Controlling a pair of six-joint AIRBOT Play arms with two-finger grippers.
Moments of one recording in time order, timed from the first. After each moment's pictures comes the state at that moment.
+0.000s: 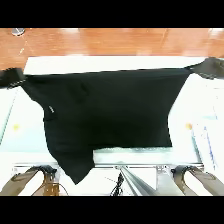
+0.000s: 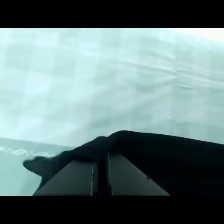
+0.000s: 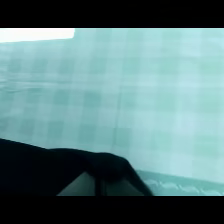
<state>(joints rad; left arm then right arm) 0.18 -0.94 1.09 1.32 -1.02 -1.55 -0.18 -1.00 1.25 -1.04 1.16 1.36</state>
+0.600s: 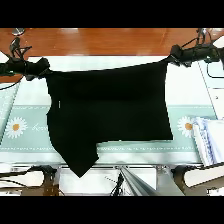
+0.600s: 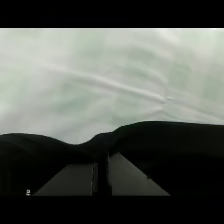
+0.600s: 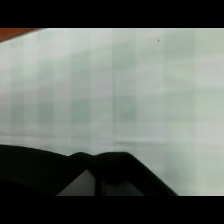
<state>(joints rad) 0.18 -1.49 1.36 1.08 -0.99 -1.57 -0.16 -1.70 1.68 -0.92 1.09 1.44</state>
